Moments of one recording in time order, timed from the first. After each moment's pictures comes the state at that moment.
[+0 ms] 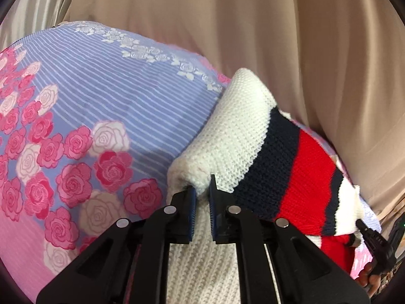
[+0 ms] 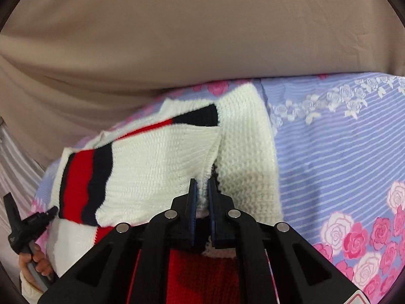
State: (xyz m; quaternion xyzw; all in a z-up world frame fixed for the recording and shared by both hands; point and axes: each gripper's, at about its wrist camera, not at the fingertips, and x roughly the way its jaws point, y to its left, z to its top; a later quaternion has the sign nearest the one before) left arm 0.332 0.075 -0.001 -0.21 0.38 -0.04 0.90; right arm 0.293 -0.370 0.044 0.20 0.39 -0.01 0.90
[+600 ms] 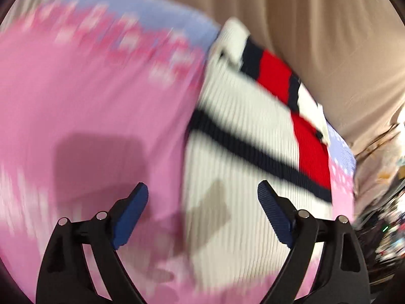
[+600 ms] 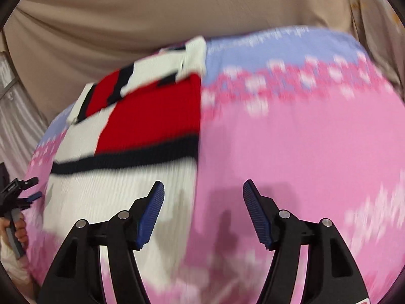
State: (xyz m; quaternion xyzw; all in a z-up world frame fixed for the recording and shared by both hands) left arm 0.116 0.143 -0.003 -0.23 0.48 -0.14 0.83; right arm -0.030 -0.329 0.032 0.20 0.42 -0.04 0.89
